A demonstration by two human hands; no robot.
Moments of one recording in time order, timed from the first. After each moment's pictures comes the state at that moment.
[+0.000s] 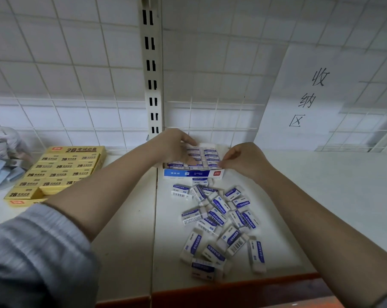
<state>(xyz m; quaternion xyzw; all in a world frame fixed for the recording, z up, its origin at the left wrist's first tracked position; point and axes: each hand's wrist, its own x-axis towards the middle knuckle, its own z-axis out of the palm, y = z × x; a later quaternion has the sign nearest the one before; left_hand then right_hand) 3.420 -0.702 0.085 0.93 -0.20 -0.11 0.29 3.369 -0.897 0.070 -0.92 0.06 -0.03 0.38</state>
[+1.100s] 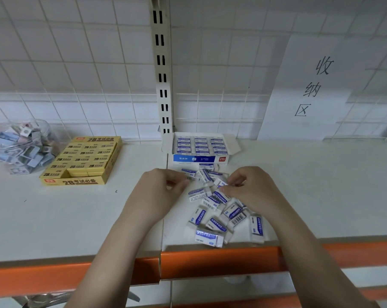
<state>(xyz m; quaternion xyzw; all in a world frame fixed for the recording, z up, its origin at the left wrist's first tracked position) 3.271 -0.674 0.052 0.92 -0.08 0.04 0.38 3.265 -0.877 0.055 -0.93 0.04 -0.01 0.37</state>
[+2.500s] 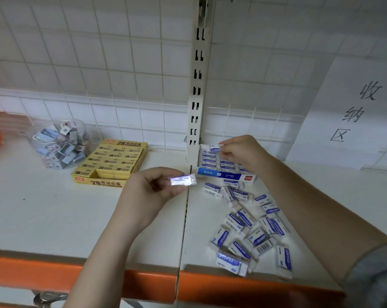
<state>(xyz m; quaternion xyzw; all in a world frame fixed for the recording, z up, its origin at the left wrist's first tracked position) 3.261 -0.632 0.065 0.80 -0.04 0.14 0.58 3.406 -0.830 0.081 -0.83 0.03 0.05 0.55</state>
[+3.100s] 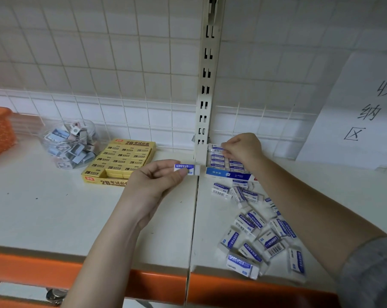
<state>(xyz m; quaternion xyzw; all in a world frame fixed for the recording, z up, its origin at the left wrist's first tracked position) 3.274 -0.625 0.068 0.57 0.06 0.04 0.82 3.419 -0.812 0.066 -0.85 0.07 -0.03 0.52</state>
